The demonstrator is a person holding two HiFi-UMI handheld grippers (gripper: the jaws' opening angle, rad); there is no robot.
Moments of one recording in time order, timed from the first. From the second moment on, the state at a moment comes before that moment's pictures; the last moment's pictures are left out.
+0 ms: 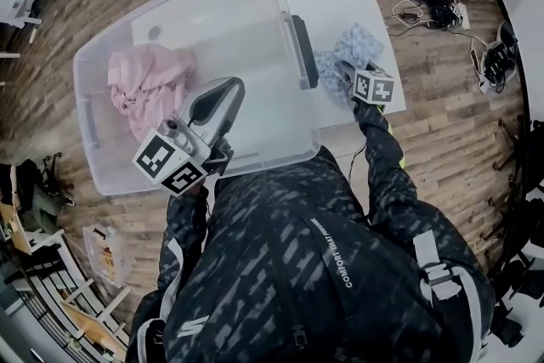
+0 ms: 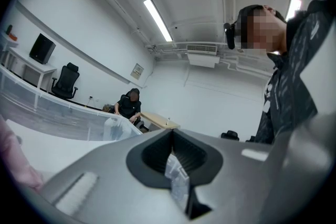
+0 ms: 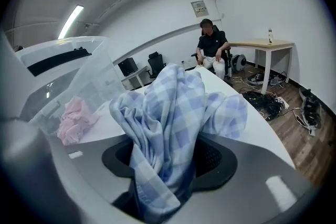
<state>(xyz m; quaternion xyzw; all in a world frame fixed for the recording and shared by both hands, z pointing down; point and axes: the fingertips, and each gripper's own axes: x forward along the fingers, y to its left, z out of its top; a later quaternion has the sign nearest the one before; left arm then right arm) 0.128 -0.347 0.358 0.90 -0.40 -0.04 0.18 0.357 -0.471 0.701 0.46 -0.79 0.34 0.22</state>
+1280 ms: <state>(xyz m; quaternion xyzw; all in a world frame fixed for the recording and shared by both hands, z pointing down) 0.052 -0.337 0.344 0.88 -0.44 -0.09 0.15 0.235 -0.474 0.391 0.36 -0.92 0.01 0.15</state>
